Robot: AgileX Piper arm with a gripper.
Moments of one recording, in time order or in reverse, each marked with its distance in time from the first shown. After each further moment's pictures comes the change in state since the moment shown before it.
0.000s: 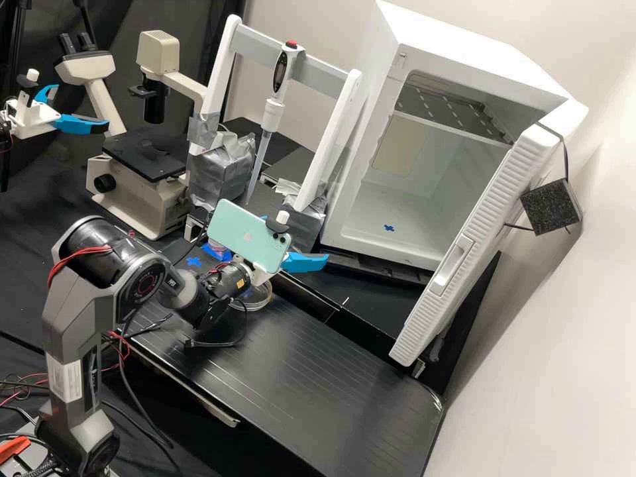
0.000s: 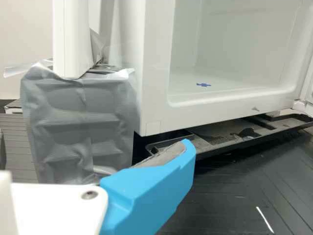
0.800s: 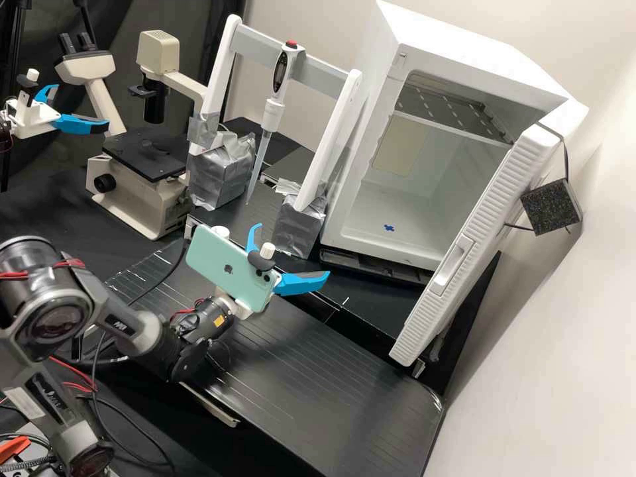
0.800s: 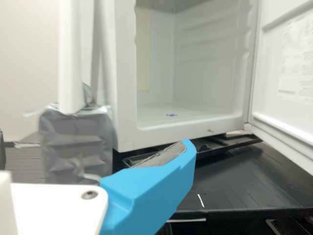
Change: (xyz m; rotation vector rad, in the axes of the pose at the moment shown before) arm -0.096 0.035 0.021 0.053 0.116 0.134
